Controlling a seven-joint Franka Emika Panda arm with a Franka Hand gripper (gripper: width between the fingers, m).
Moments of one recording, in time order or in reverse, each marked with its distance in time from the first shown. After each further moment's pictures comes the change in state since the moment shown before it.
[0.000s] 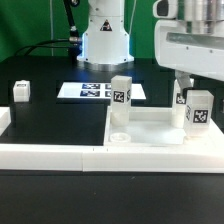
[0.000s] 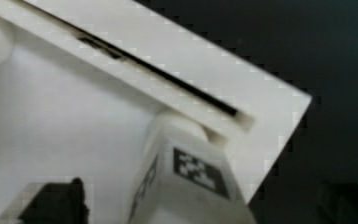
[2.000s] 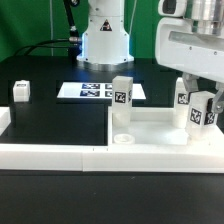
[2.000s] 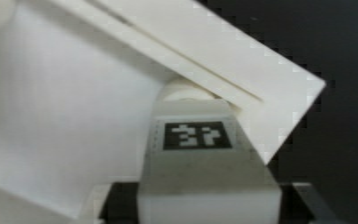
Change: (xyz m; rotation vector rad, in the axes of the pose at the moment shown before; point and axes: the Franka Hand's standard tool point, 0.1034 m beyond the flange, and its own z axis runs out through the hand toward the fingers) arm 0.005 -0.002 0.002 -0.044 0.088 0.107
